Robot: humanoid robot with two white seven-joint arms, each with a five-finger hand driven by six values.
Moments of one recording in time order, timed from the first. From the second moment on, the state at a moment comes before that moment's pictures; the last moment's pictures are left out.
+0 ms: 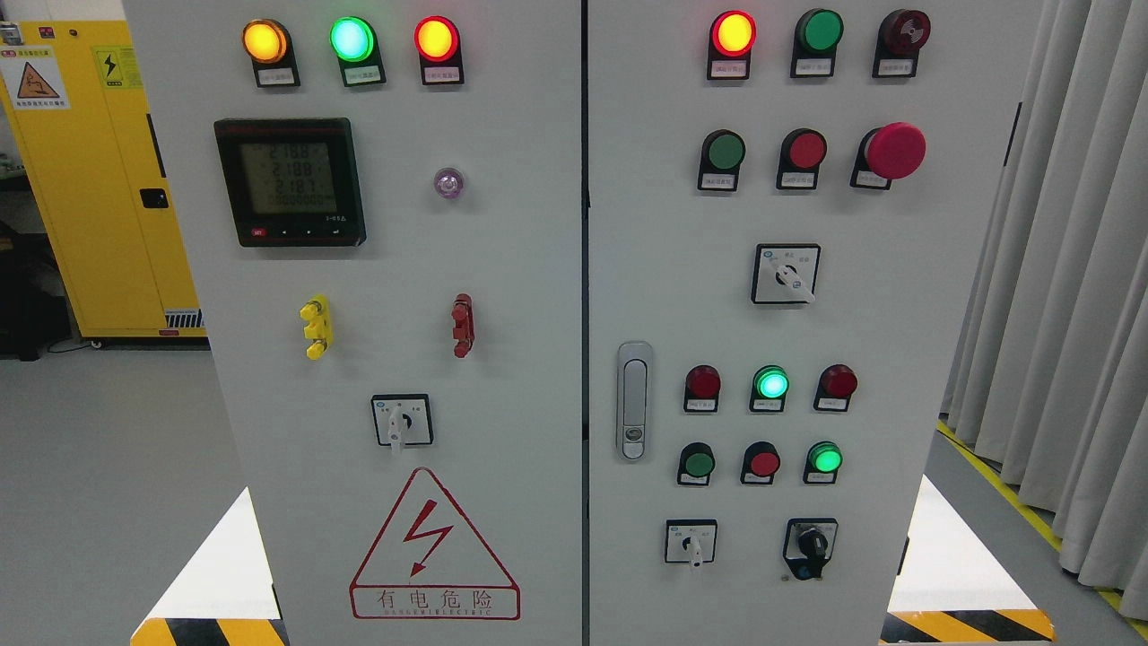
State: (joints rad) left arm 0.39 0.03 0.01 -0.99 0.08 -0.15 0.01; right arm 0.12 0.12 0.05 -0.13 0.00 -0.09 -0.24
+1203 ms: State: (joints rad) left arm 0.38 0.03 0.02 -1.73 0.01 -0.20 0.15; right arm 0.12 0.12 0.05 -0.13 0.00 -0.09 -0.24
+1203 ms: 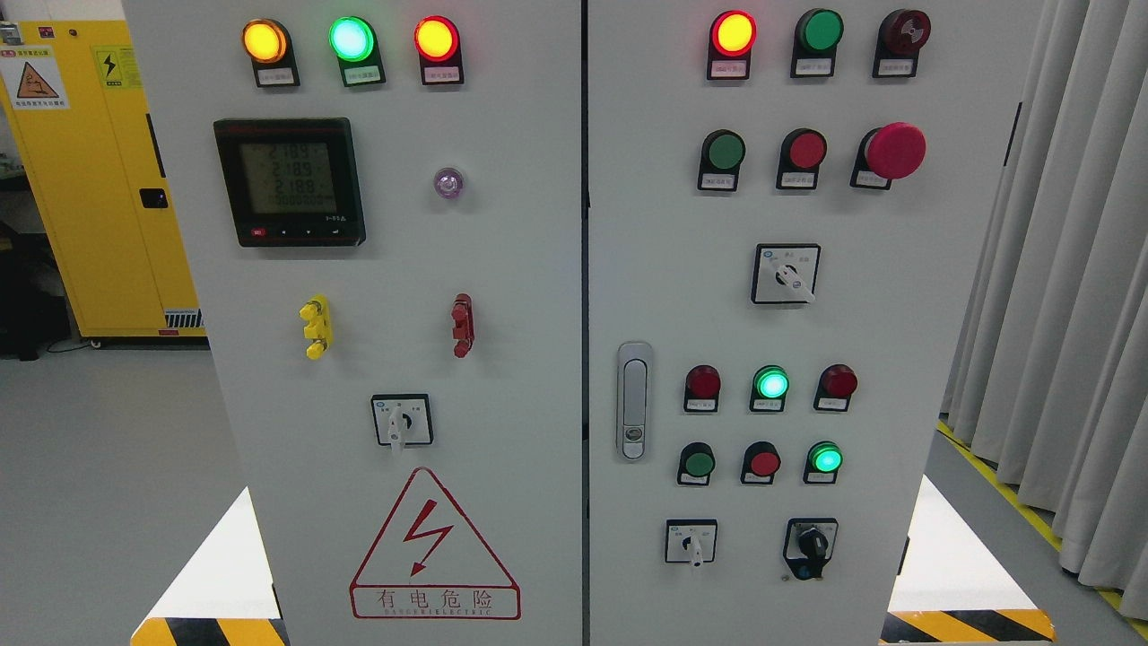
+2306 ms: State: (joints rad) left arm 0.12 -0.02 -0.01 -1.87 0.00 -0.06 0.22; right arm 0.12 0.12 0.05 -0.13 0.00 -0.09 -0.24
